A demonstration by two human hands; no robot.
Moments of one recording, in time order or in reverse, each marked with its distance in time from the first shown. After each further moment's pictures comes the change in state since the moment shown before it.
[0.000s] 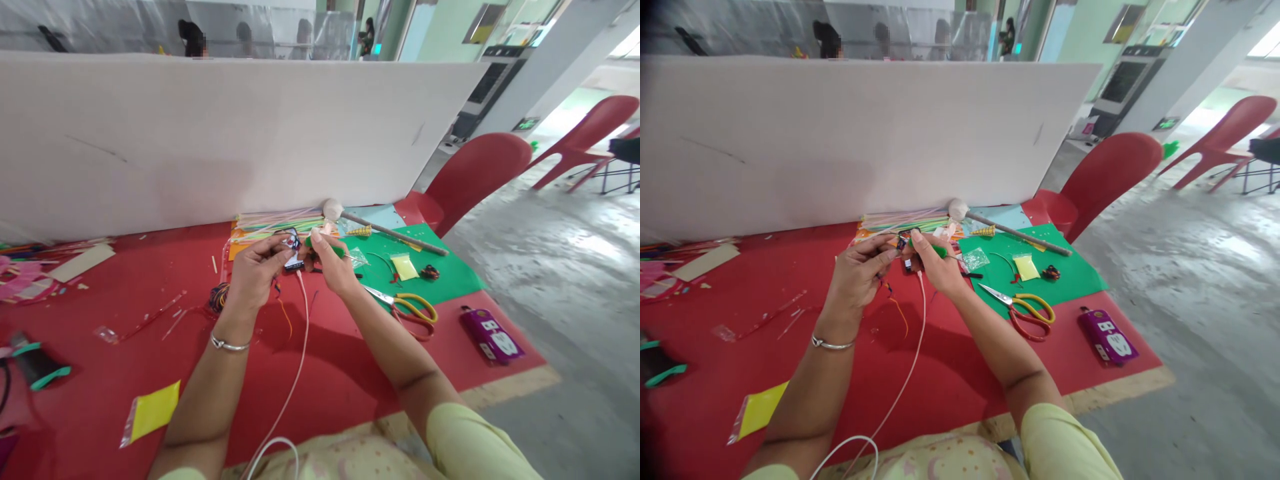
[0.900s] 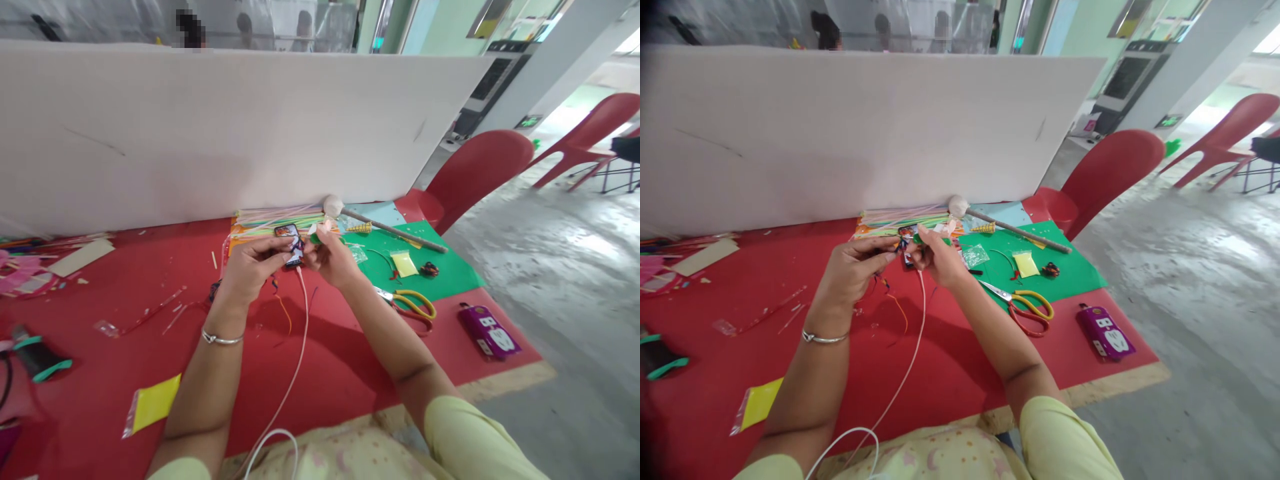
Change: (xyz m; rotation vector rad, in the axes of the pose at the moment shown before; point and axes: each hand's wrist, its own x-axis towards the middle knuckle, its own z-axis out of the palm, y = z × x) left_hand -0.001 0.009 -0.012 0.202 -0.086 0.038; right_hand 0.014 0.013 -0.005 0.334 -0.105 0.241
